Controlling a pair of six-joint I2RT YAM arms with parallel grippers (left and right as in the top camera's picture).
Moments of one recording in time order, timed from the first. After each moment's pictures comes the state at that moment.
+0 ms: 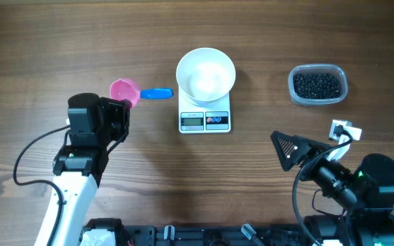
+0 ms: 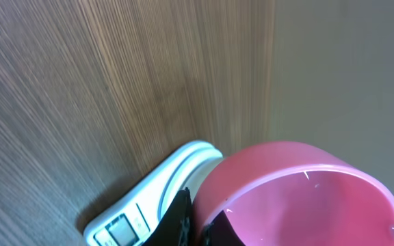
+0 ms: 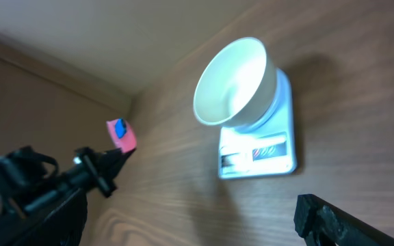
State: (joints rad) left arm -0.02 1.07 0.66 -0.27 0.17 -1.44; right arm 0.02 0.43 0.66 -0.64 -0.59 0.70
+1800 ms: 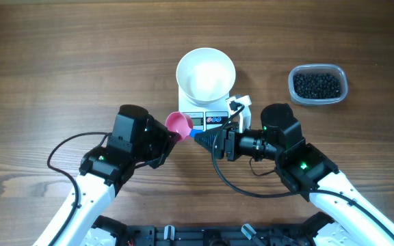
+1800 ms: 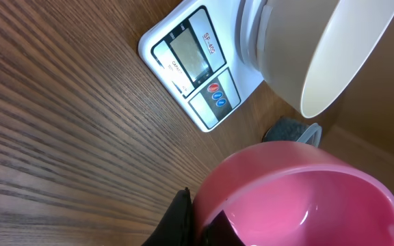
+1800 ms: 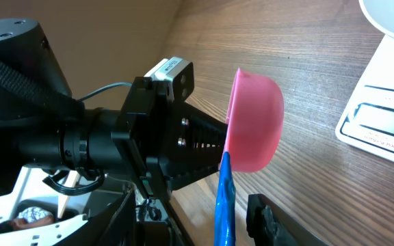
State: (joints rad) left arm -0.37 1.07 0.66 -0.47 0.36 -1.46; right arm 0.58 1.10 0.66 -0.04 -0.63 0.69
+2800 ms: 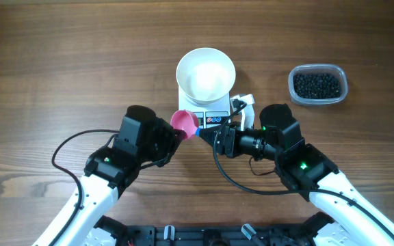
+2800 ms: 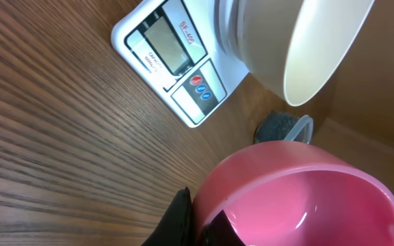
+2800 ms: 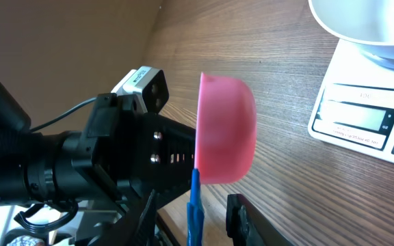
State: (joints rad) left arm -0.44 1.07 0.66 -0.41 0.31 -1.49; right arm 0.59 1.10 0.66 -0.07 -0.55 0.74
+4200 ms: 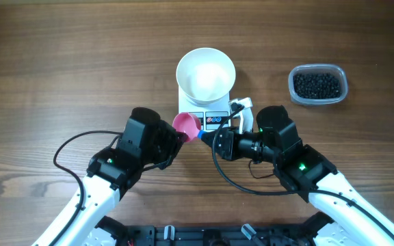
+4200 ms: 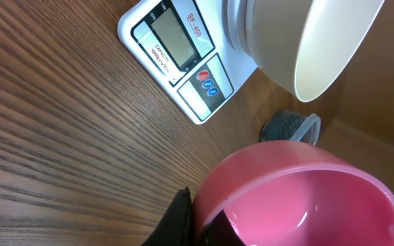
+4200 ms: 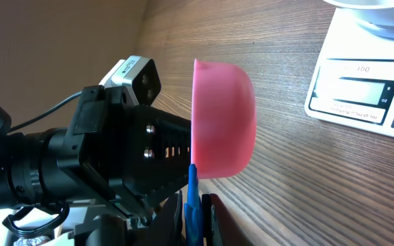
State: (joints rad) left arm -0.48 1.07 0.66 -0.42 0.28 -1.51; right arm 0.61 1.10 0.66 -0.12 -0.54 0.76
